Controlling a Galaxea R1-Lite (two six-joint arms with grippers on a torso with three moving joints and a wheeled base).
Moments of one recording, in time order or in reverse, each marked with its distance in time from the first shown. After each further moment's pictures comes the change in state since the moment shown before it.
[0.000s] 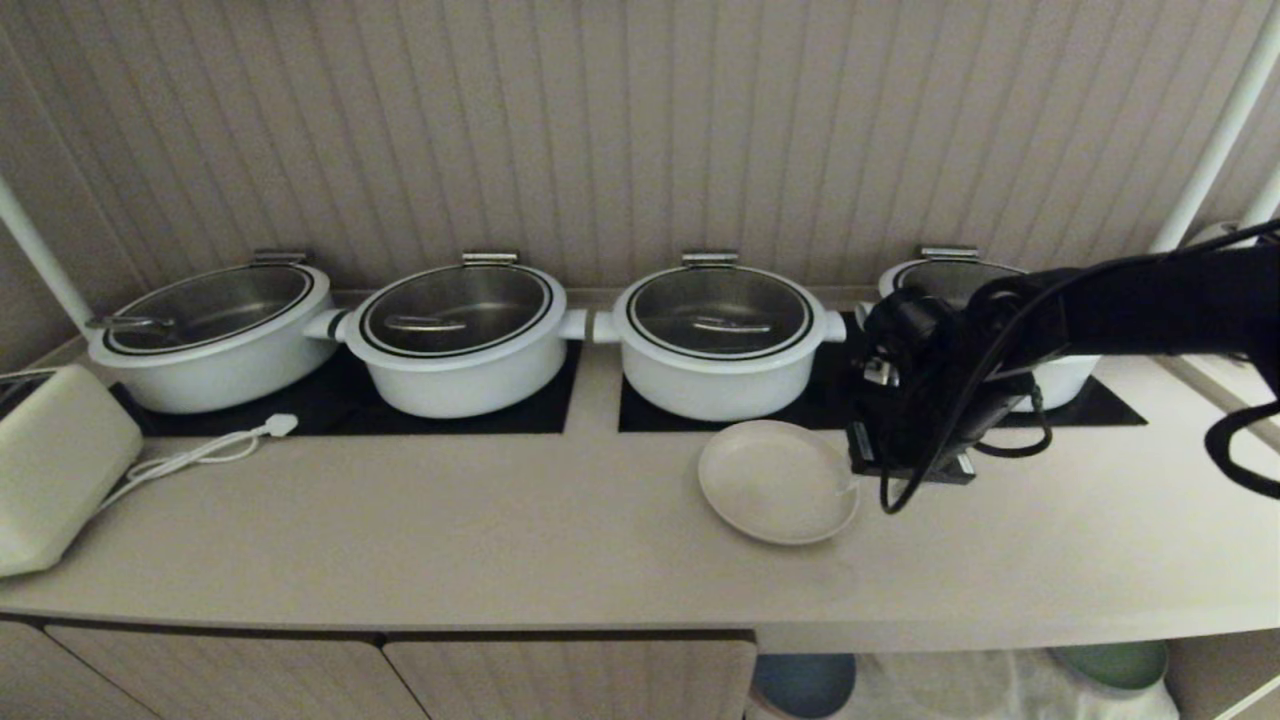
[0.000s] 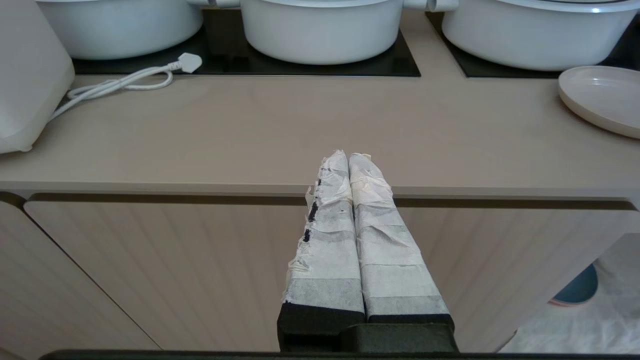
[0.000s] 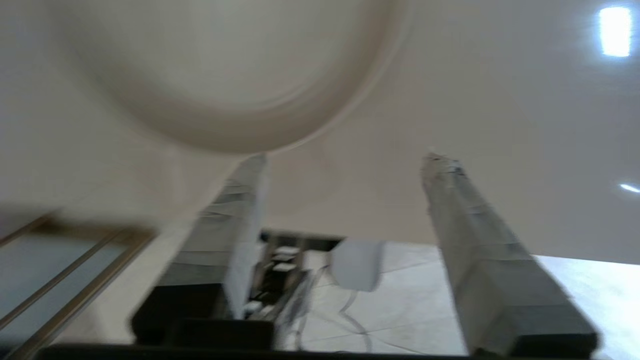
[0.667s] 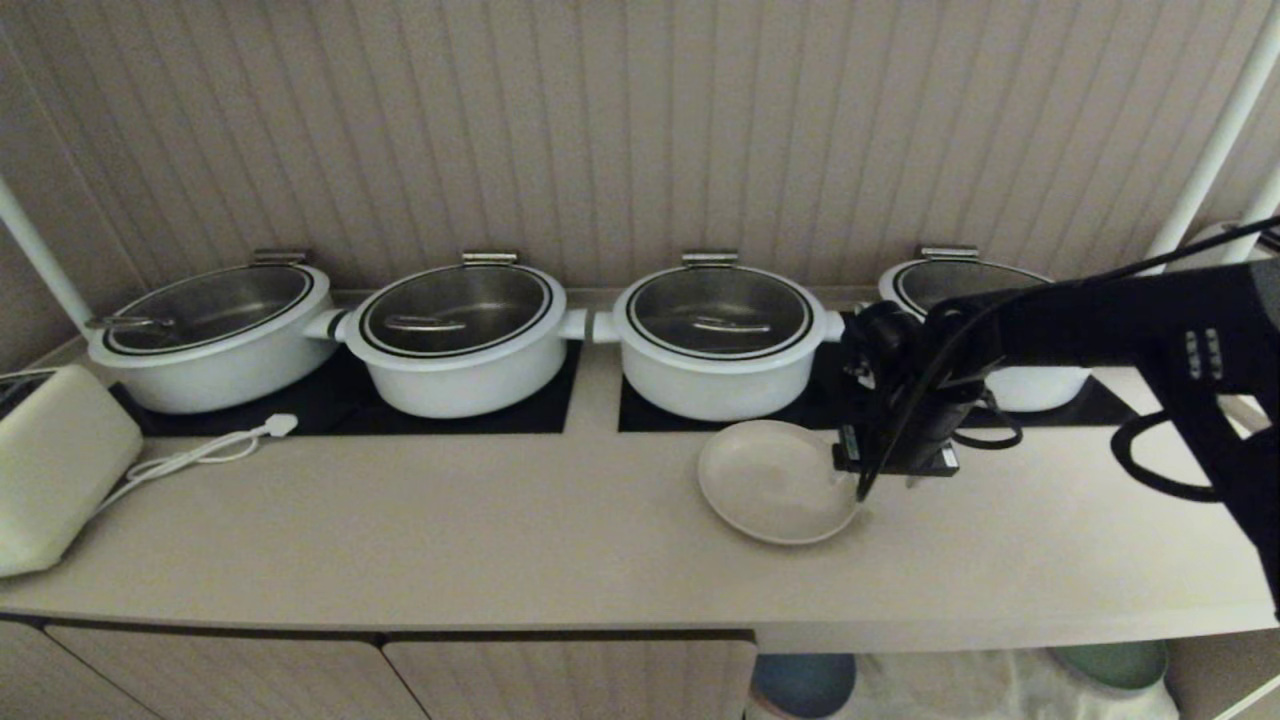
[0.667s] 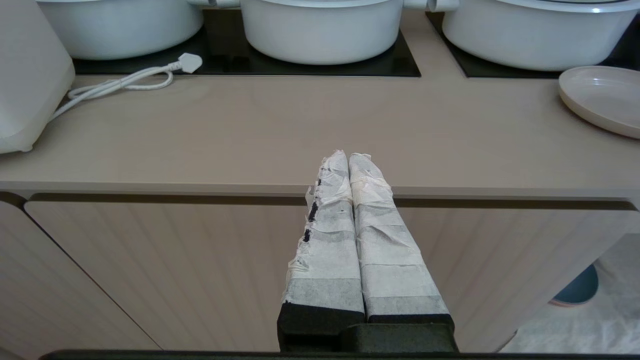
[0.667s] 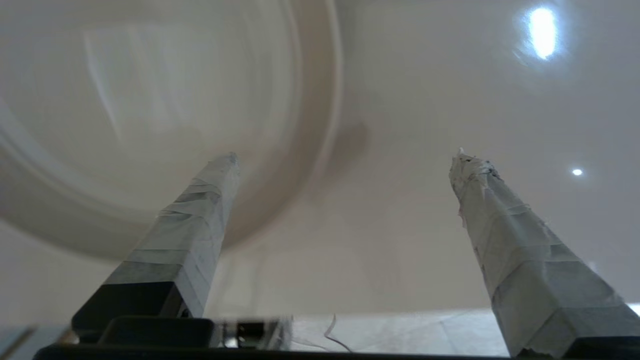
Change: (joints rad) left arm 0.000 0.000 0.000 0.000 0.000 0.000; right arm -0.008 0.151 -0.144 0.003 -0.145 0.019
